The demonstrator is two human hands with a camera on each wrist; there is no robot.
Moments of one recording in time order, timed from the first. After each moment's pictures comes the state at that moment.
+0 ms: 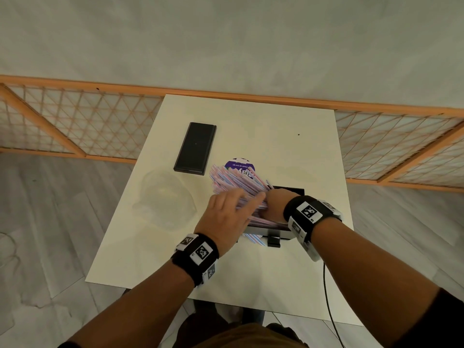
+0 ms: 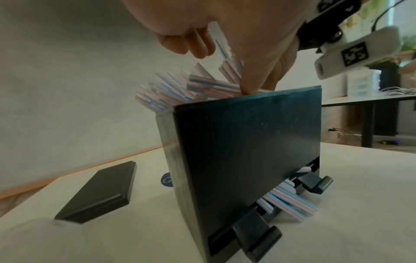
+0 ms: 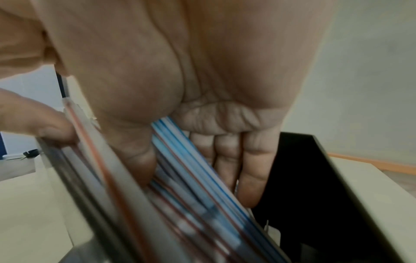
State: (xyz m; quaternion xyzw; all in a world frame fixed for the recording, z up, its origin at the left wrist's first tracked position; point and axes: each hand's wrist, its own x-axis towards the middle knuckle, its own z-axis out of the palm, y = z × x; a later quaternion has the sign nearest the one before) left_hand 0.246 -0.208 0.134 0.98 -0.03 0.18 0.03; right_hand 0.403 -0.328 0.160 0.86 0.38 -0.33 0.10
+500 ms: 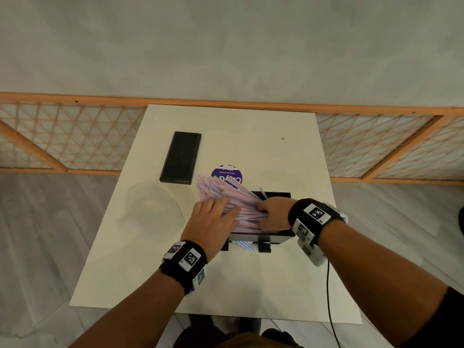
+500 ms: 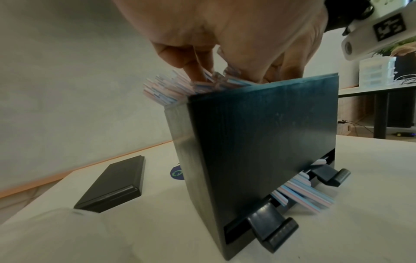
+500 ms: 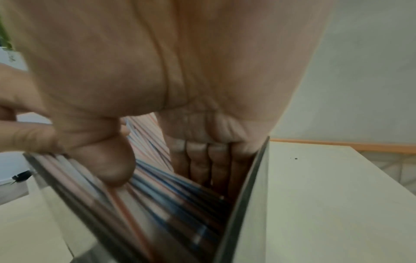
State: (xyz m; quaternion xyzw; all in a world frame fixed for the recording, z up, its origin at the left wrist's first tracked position) left_hand 0.257 -0.197 0.126 1.00 -0.01 0.09 0.01; right_hand 0.409 -0.361 0.175 0.85 0.36 -0.39 0.03
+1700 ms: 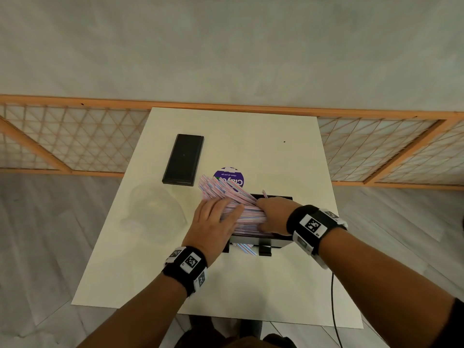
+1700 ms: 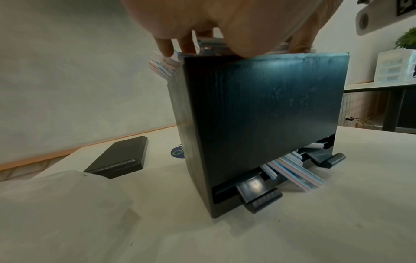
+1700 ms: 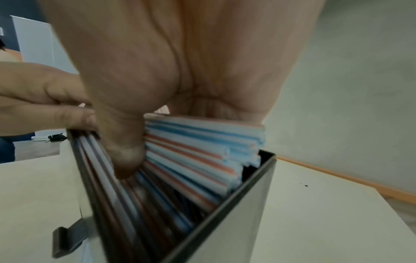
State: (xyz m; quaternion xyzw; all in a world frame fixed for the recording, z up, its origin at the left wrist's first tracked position) left_hand 0.250 -0.196 0.105 0.99 -0.01 0.13 0.03; right_hand 0.402 -0.365 0.172 0.87 0.40 -0.30 0.00
